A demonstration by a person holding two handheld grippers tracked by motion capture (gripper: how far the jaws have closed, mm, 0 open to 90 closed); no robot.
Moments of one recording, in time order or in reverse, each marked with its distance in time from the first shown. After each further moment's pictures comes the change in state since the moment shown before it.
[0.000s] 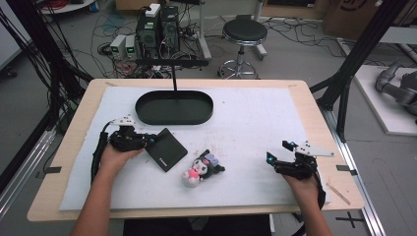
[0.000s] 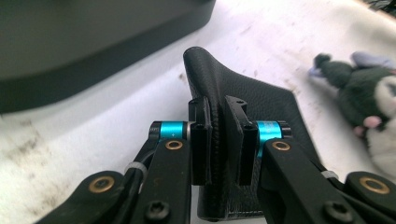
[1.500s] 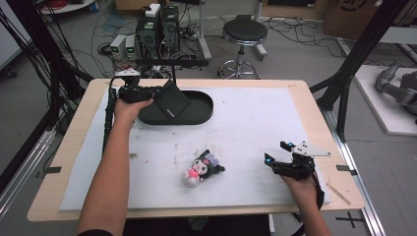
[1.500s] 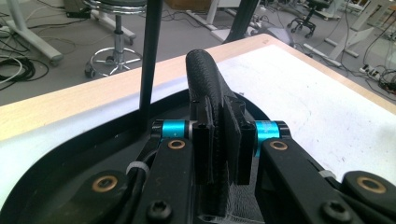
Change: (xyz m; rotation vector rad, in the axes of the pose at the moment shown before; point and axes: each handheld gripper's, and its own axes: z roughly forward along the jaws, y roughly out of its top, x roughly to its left) left arm 0.064 0.115 0.033 -0.177 0.091 -0.072; right arm 0.004 0.000 0.003 0.020 0.007 -0.018
